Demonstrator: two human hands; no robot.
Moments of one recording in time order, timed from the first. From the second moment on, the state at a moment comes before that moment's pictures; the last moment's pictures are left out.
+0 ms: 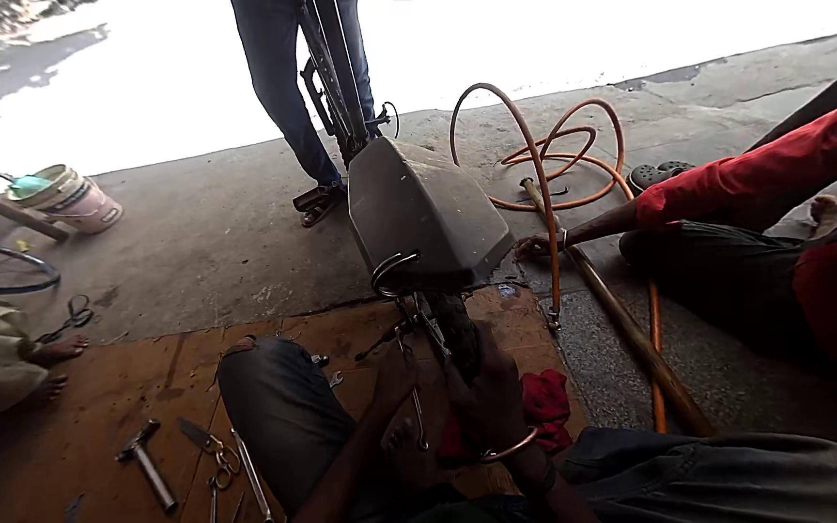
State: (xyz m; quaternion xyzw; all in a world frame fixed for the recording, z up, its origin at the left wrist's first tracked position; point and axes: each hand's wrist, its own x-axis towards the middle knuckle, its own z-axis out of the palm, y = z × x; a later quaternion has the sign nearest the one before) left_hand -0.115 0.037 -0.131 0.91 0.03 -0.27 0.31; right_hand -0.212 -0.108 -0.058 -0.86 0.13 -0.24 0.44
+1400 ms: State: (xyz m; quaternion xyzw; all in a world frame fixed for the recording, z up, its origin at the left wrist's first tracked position) left_hand -0.138 0.015 -0.207 0.95 0.08 -0.07 0.30; right_hand -0.216 -0.106 -0.050 -0.85 0.10 -0.23 0.46
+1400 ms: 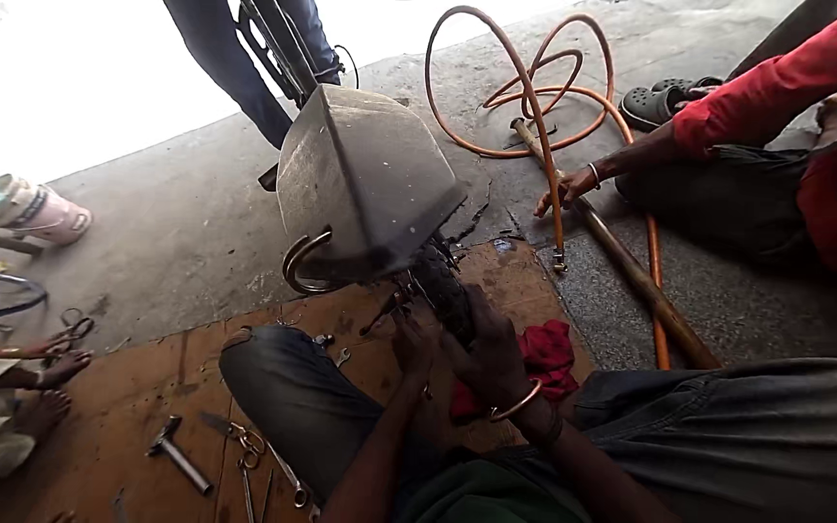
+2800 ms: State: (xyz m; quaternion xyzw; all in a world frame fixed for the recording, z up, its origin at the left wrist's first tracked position) left_hand -0.104 0.051 -0.132 0.87 0.06 -0.28 0.41; right_hand -0.207 -0.098 -0.054 -0.86 0.11 -0.26 0.43
